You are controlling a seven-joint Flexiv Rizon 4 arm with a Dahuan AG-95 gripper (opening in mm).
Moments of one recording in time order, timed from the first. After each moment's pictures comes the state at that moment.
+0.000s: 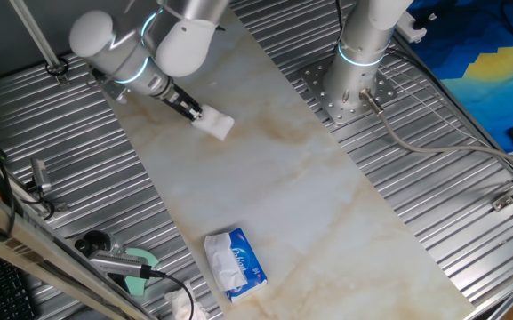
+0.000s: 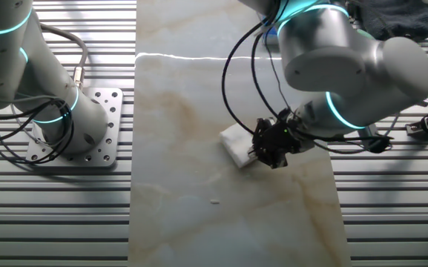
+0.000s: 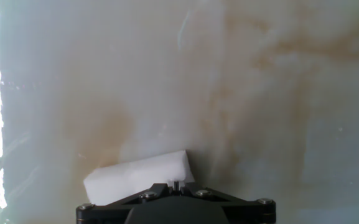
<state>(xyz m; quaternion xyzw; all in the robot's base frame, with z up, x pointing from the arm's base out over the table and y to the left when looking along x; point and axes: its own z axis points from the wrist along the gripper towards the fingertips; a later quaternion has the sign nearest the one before) 0.467 -0.087 0.036 0.13 -0.97 -0.04 0.21</state>
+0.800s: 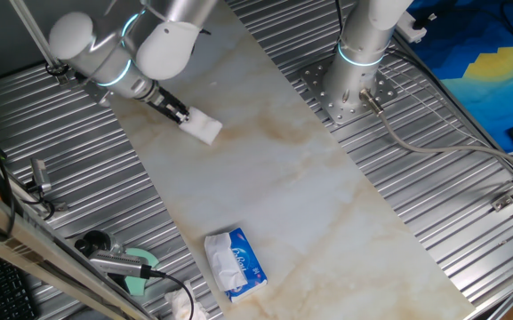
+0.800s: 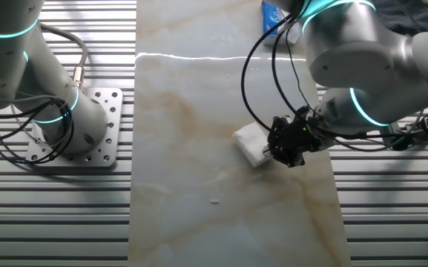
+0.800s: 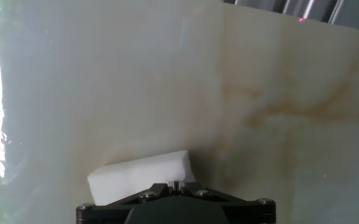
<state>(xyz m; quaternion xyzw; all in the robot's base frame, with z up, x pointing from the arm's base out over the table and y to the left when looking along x) 0.493 -0.086 0.042 0.13 -0.97 -0.03 0.19</state>
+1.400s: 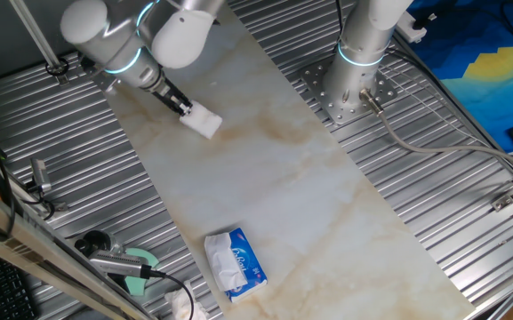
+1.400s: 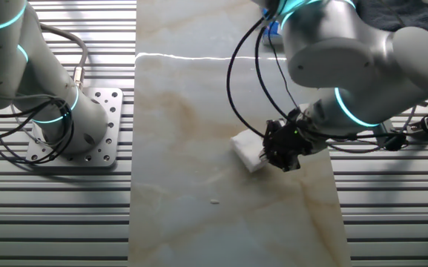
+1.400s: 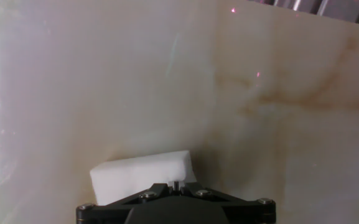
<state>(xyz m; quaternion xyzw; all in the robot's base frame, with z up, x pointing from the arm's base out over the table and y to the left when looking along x) 0.476 -0.105 0.055 0.15 -0.97 -0.03 0.18</state>
